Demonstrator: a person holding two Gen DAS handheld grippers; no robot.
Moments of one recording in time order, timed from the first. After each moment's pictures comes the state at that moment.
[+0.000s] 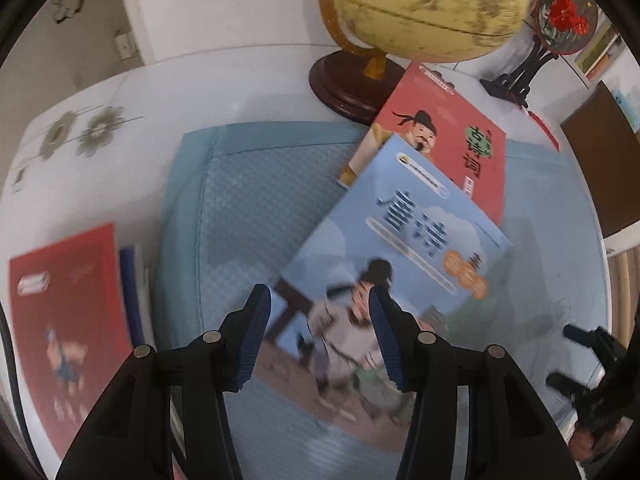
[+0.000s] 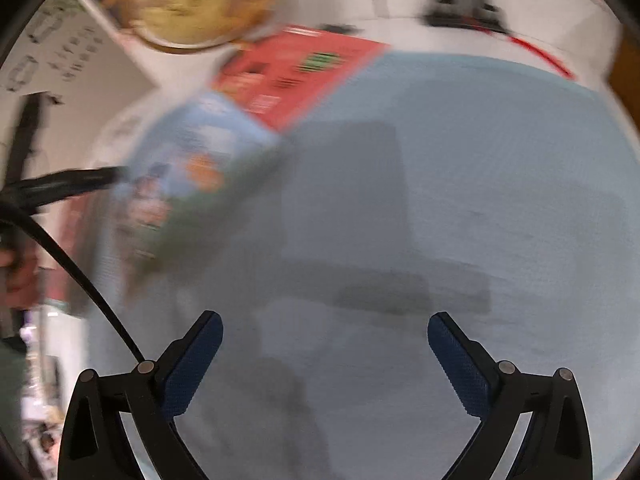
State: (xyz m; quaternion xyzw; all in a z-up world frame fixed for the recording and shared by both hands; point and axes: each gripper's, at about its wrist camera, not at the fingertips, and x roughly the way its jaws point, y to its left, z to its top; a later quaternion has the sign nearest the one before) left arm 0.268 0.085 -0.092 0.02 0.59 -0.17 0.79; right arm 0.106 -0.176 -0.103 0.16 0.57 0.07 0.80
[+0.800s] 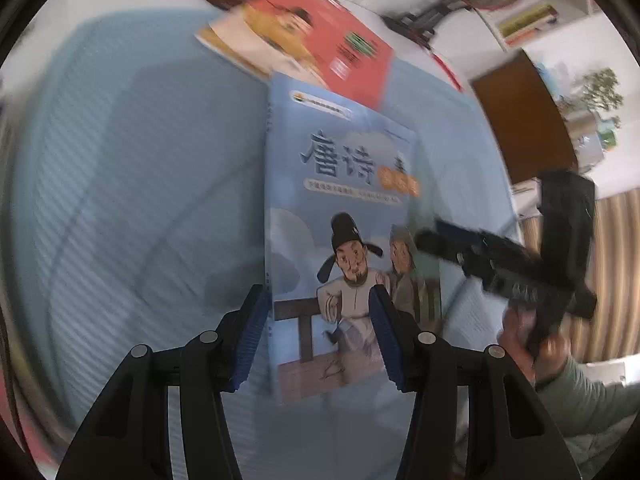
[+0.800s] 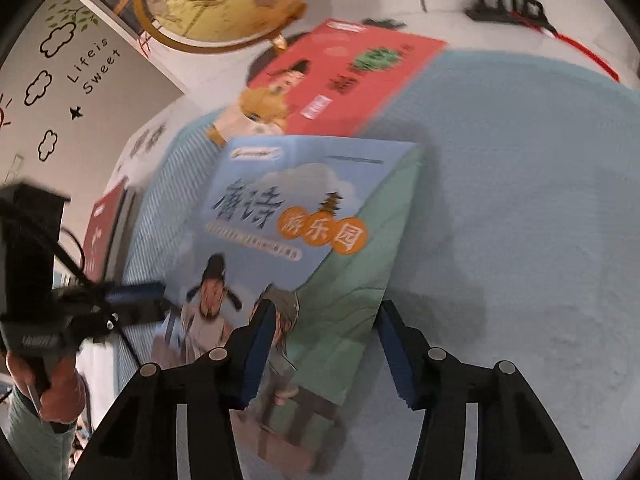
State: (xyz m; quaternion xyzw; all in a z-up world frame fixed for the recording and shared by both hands) left arm 0.165 0.063 -0.116 -0.08 0.63 -0.32 0.70; right arm 0.122 -0.179 -0.126 0.18 0.57 0.10 0.79
